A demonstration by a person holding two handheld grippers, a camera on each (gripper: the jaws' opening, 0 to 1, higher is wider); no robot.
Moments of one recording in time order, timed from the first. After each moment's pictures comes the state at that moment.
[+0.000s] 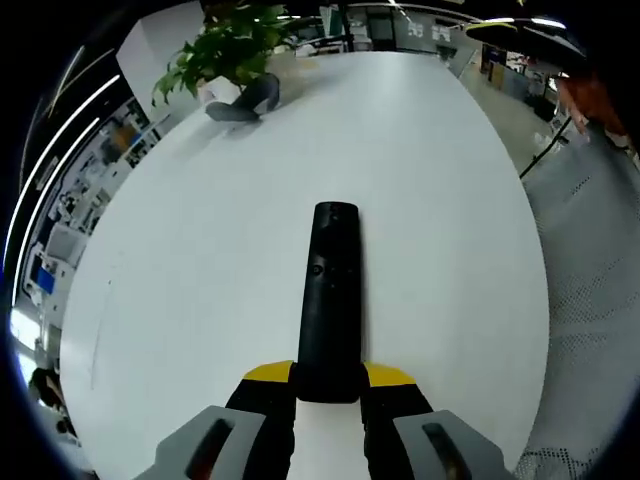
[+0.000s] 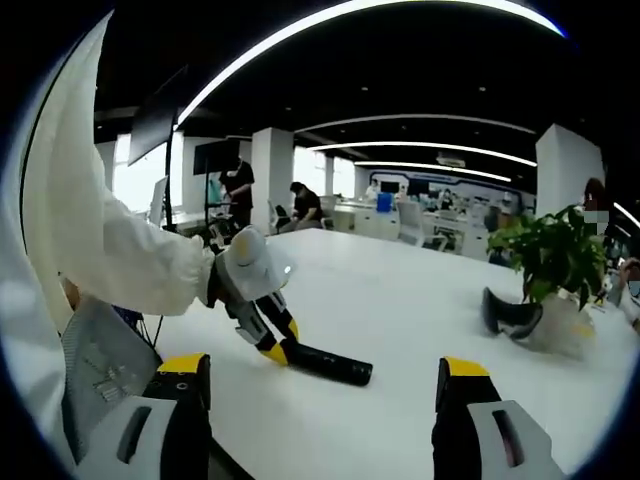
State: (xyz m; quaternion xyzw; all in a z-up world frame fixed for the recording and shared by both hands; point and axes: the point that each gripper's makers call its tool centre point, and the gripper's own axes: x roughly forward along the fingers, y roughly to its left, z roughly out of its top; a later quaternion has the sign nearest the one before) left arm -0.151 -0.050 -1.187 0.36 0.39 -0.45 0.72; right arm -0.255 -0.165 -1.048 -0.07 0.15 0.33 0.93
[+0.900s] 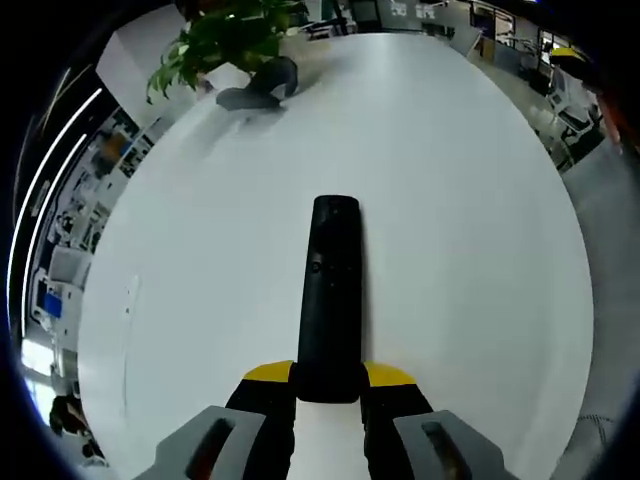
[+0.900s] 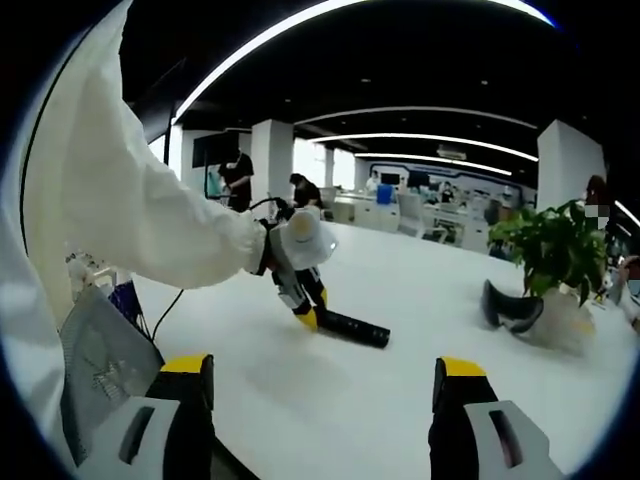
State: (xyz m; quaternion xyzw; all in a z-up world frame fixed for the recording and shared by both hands) left arm -0.068 -0.044 -1.185 0.42 0.39 -0.45 0.69; right arm -0.254 -0.167 -1.054 -0.08 0.17 0.32 0.93
